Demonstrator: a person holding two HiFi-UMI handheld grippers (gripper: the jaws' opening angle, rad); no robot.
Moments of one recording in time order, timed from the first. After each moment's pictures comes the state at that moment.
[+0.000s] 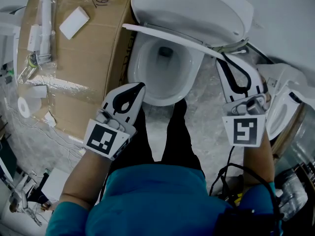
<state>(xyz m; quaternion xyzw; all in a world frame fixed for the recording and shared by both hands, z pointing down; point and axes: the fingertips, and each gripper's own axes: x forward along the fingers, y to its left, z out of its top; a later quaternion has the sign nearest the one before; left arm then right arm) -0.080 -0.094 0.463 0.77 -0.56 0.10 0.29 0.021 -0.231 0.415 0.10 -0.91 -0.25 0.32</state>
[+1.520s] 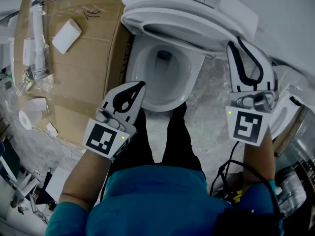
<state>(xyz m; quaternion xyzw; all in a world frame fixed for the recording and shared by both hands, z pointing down) -0.093 -0.152 0.481 0.77 -0.55 0.10 0.31 0.008 -0.324 0.413 0.20 -0.89 -0.27 0.32</state>
